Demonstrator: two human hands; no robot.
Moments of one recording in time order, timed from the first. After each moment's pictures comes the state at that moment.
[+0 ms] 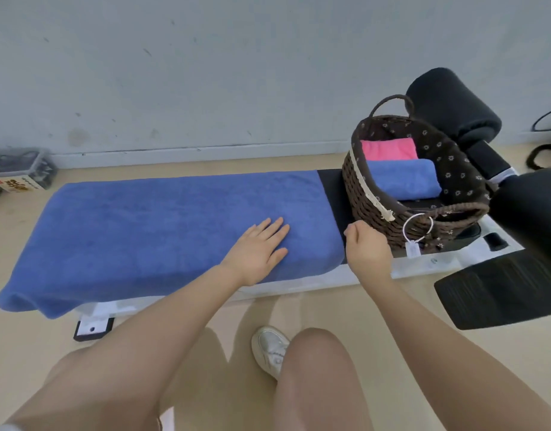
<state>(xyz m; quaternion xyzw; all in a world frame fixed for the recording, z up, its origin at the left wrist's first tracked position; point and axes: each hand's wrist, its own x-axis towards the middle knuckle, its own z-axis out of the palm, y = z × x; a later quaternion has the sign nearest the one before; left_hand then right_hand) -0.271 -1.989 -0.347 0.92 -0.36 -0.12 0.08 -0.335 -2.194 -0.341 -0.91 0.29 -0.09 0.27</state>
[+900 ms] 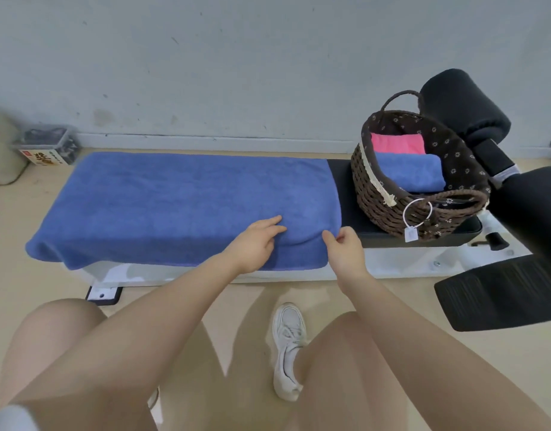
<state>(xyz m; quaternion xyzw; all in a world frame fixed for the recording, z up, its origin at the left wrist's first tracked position) -0.311 -1.973 -0.354 0.92 -0.27 -0.14 0.26 -0.366 -2.148 -0.352 -0.75 0.31 -0.07 0.58</state>
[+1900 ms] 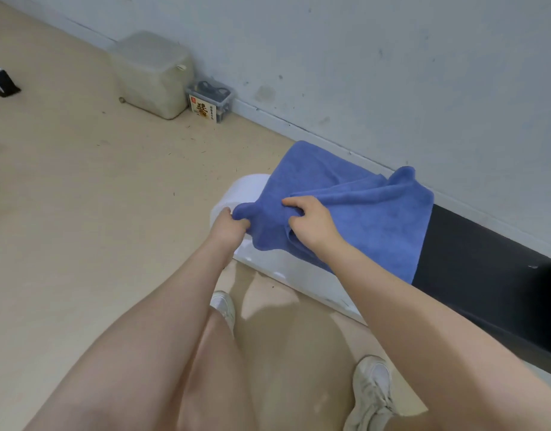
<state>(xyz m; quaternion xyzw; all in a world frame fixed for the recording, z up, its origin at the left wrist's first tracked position) -0.300 -1.629 -0.372 0.69 0.31 -0.06 0.65 -0.261 -1.767 -0.326 -0.91 -0.12 0.12 0.37</state>
